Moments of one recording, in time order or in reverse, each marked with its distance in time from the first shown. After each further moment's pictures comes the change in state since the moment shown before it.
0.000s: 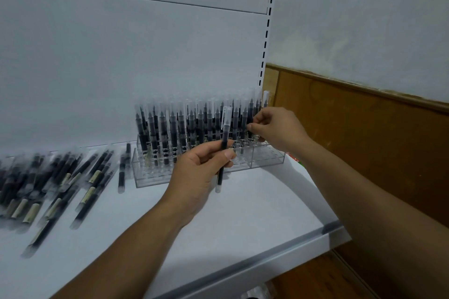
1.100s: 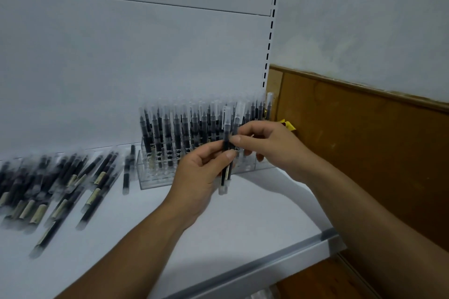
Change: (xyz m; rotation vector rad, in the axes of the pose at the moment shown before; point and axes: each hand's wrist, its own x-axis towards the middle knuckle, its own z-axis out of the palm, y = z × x) left_hand 0.001 0.000 -0.002 -0.036 -0.016 0.010; right_hand -0.041 -0.026 0.001 0.534 -0.283 -0.061
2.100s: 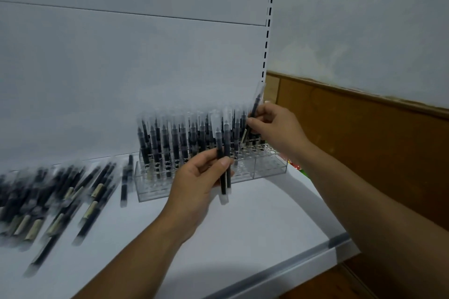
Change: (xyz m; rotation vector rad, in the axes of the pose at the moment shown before) left_hand 0.004 -0.002 -0.002 -0.032 0.058 -0.028; right_hand 0.044 0.010 -0.024 -0.239 0.370 -0.021
